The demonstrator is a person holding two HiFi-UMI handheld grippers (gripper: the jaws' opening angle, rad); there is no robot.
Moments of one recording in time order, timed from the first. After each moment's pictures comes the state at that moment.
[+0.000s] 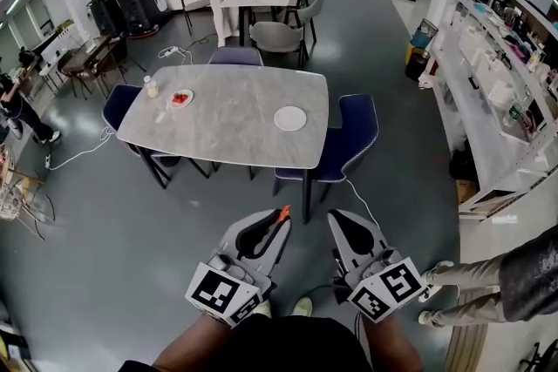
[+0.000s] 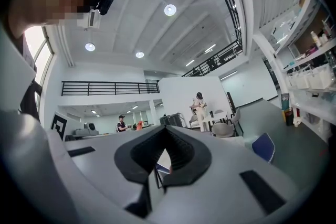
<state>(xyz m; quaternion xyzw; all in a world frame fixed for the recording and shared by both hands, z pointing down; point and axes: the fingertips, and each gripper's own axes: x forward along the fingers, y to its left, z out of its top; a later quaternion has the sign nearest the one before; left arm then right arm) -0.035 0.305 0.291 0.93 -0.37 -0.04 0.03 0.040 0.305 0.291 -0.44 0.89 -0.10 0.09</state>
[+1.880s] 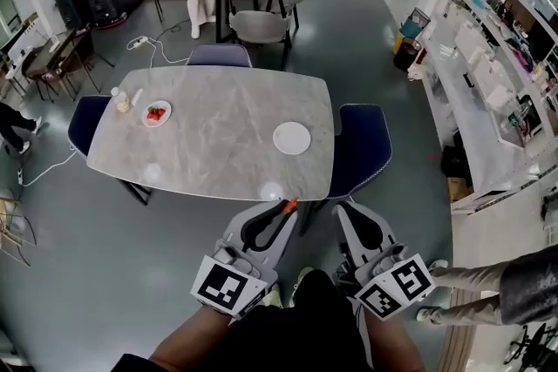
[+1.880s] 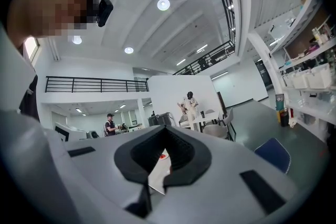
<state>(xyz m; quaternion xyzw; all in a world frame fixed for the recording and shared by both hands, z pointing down) -0.098 0.069 0.317 0.95 -0.32 -0.04 0.04 -0.026 0.080 0.299 -0.50 0.86 -0.11 0.09</state>
